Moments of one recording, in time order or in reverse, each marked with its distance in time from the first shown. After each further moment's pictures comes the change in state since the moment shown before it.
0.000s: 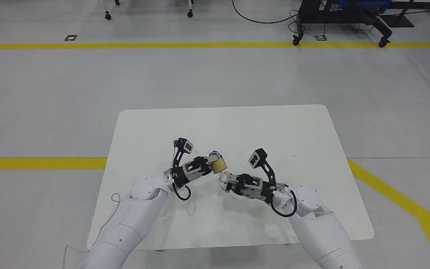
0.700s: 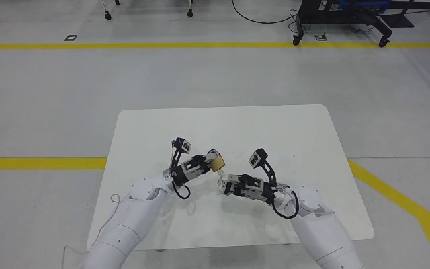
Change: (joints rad) left arm 0.004 0.008 0.011 -0.008 -0.010 0.025 0.044; right arm -0.003 0.004 0.005 -0.010 -0.011 -0.026 0.024
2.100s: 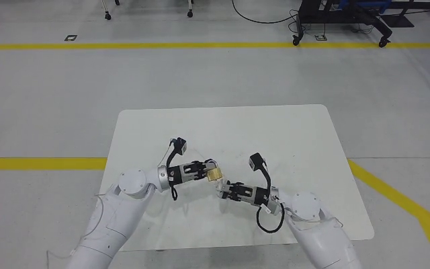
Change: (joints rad) left arm 0.043 0.090 -0.091 -0.211 0.360 0.273 0.042; right arm -0.065 0.015 0.008 -0.129 -0.380 -0.051 -0.170
